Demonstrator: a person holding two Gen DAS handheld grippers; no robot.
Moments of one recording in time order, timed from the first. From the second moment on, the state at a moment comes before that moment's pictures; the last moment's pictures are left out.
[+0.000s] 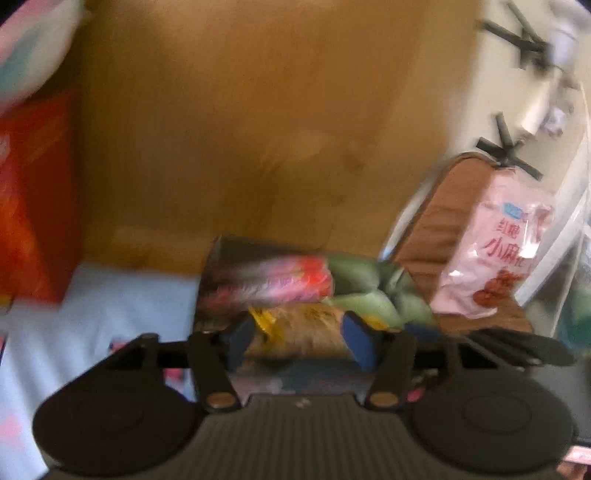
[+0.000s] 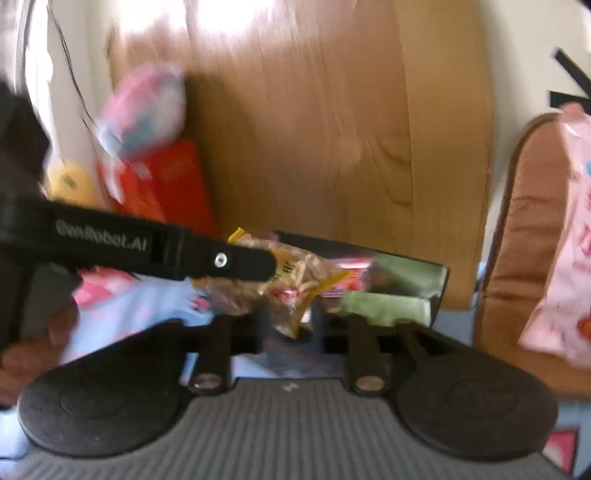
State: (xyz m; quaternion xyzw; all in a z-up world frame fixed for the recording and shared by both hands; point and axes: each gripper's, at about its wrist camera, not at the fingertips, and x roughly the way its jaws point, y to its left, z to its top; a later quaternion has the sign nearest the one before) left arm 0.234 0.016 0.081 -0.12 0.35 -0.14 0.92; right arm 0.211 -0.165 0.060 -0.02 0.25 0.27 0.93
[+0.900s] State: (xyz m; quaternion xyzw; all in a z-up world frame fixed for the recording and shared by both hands) left arm 0.044 0.119 0.028 -0.20 0.35 -0.17 0.90; right arm 0.030 -0.192 0.027 0.04 0.29 0.35 0.89
